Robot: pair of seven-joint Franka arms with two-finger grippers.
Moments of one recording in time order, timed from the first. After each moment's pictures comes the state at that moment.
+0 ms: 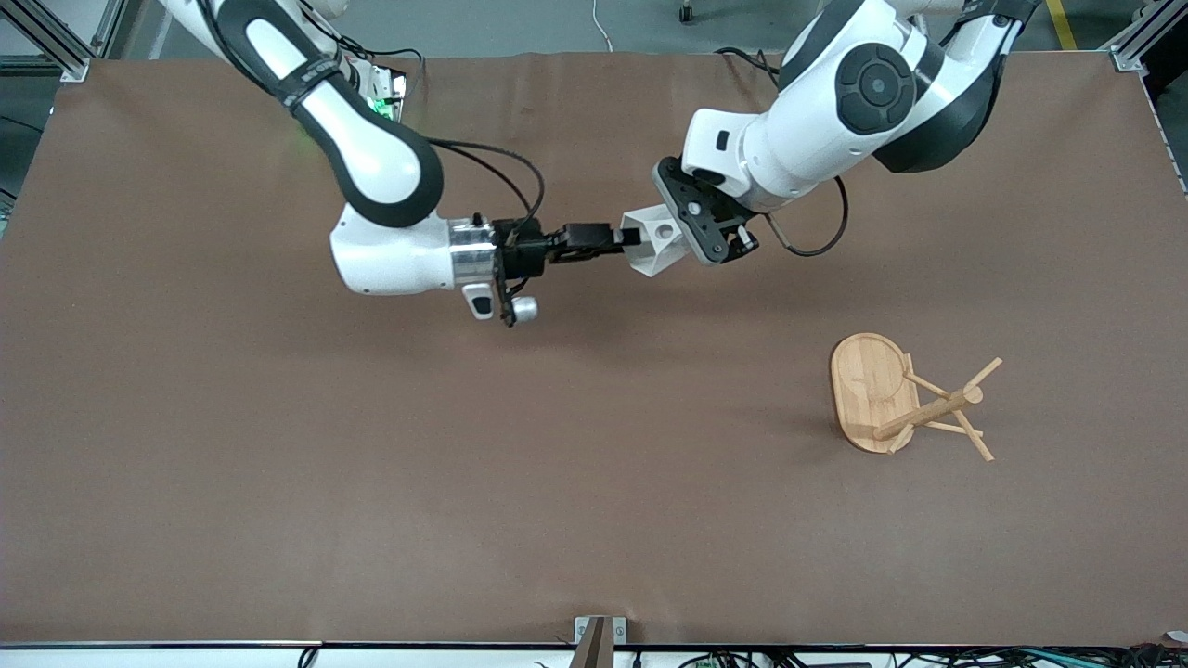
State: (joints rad) left arm 0.02 0.15 -0.63 -1.74 -0.29 1.86 0.43; right arm -0.04 0.42 0.67 -1.83 1.40 2.21 -0.22
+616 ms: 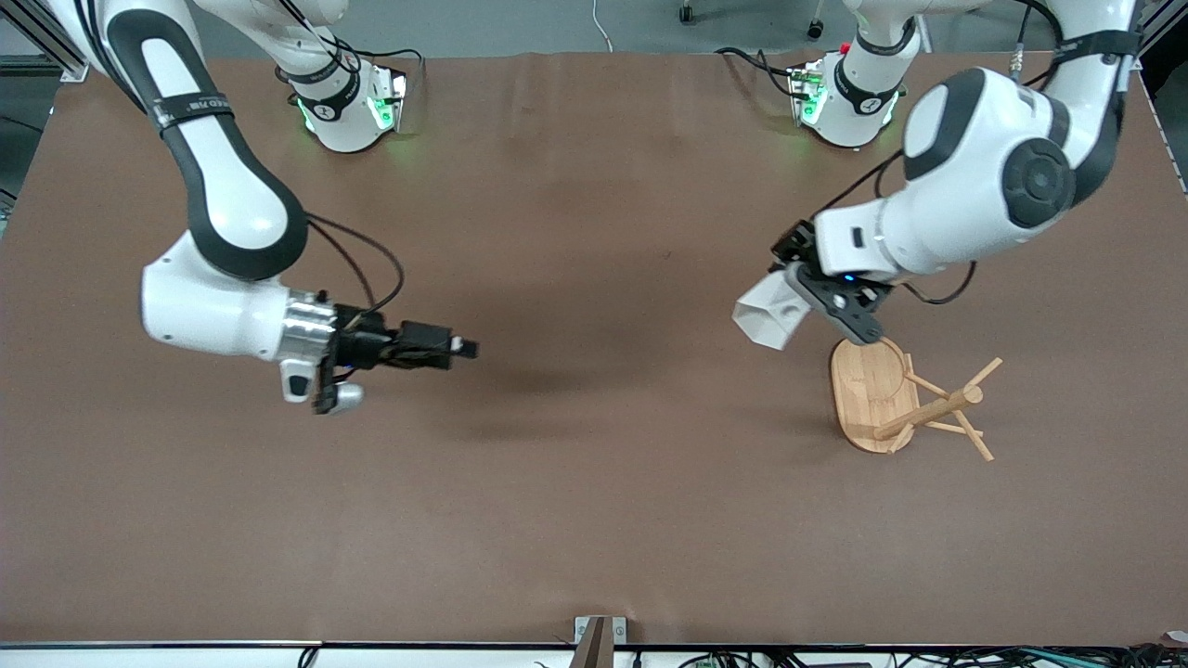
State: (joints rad) left arm 0.04 0.15 -0.35 -1.81 -0.26 1.86 0.38; right arm -0.15 0.37 0.41 -1.80 0.80 2.20 -0.22
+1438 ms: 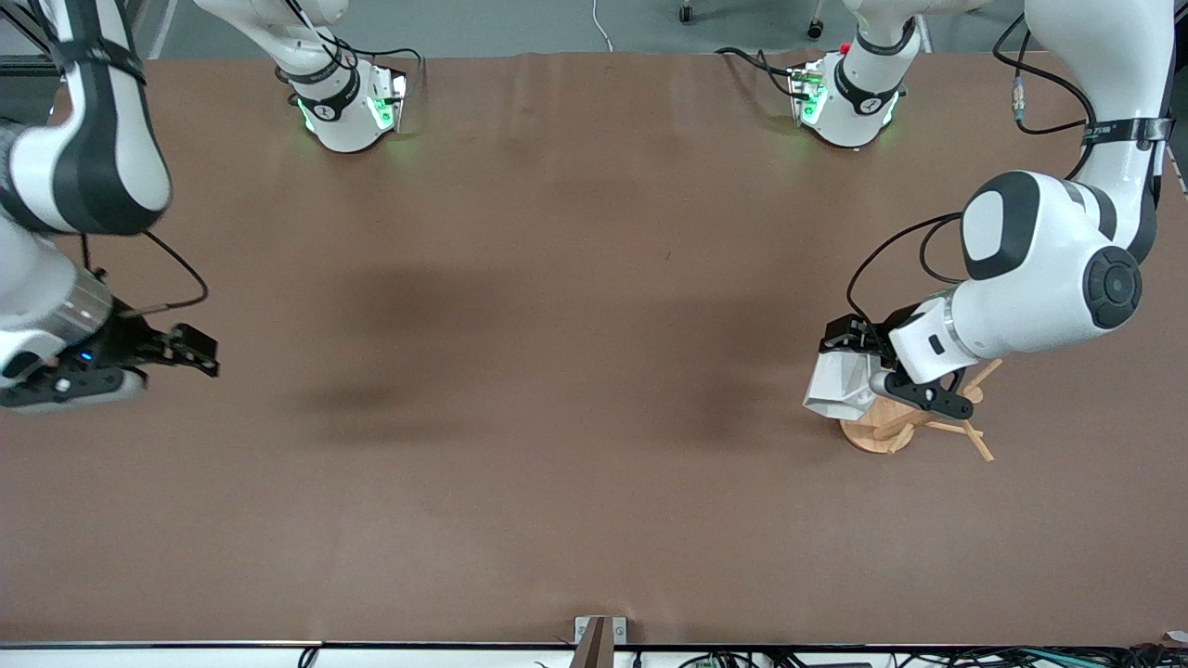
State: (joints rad) left arm 0.05 0.32 -0.23 -1.72 -0.26 1.96 0.18; right arm -0.15 0.14 0.12 -1.71 -0.06 1.93 -0.05
